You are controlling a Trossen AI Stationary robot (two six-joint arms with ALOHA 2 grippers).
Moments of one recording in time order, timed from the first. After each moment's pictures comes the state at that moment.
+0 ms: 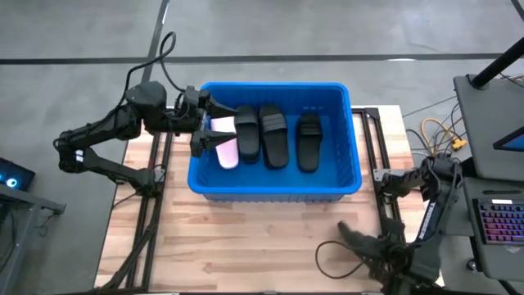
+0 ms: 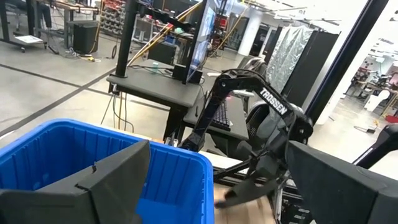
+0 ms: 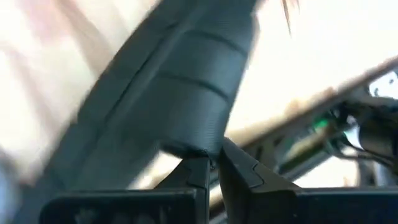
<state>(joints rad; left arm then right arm) 0.14 1.13 1.51 -0.40 0.13 -0.28 1.19 1.71 1.34 -1.48 0.13 1.55</state>
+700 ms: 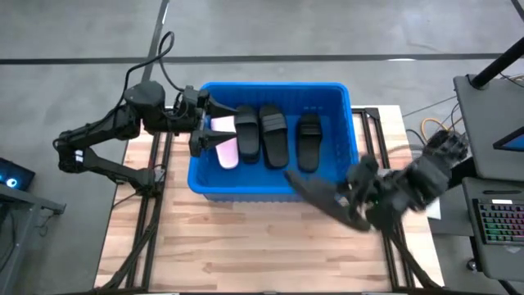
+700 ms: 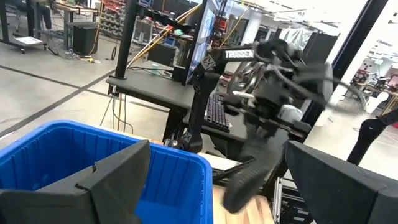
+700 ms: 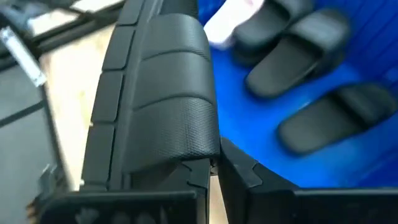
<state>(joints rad) 0.14 1.12 1.51 -0.40 0.13 -0.28 0.73 1.43 1.79 -1.48 0.70 1.10</state>
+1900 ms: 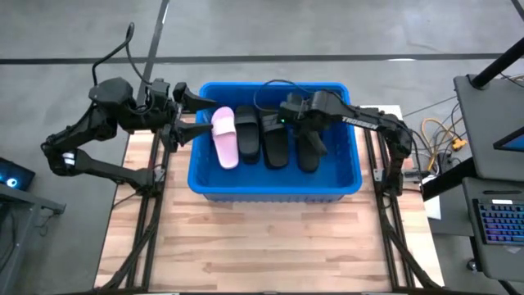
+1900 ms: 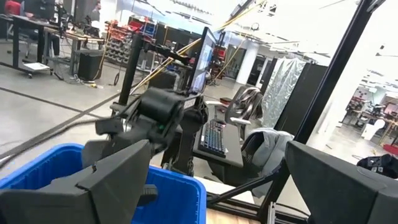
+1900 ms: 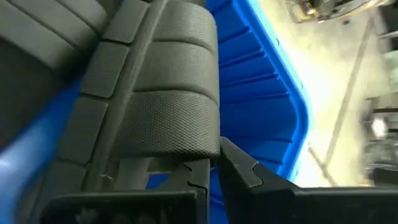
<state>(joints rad) 0.14 1.00 1.52 -0.41 0.10 -0.31 -0.27 1.86 1.95 -1.57 0.71 0.42</state>
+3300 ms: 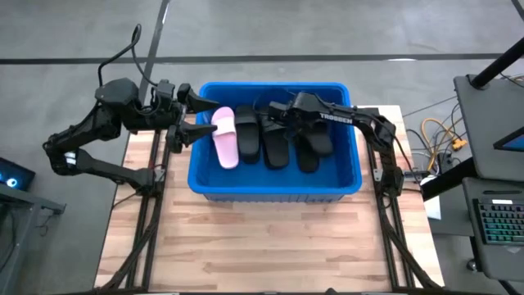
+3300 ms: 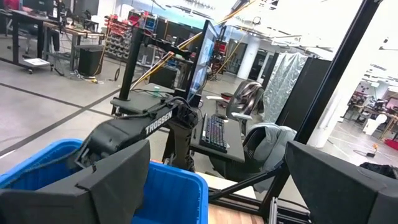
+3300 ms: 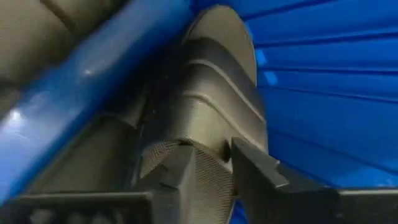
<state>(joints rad) 0.14 1.02 1.51 -0.41 0.10 -0.30 -0.38 2.04 1.84 -1.44 0.54 0.35</state>
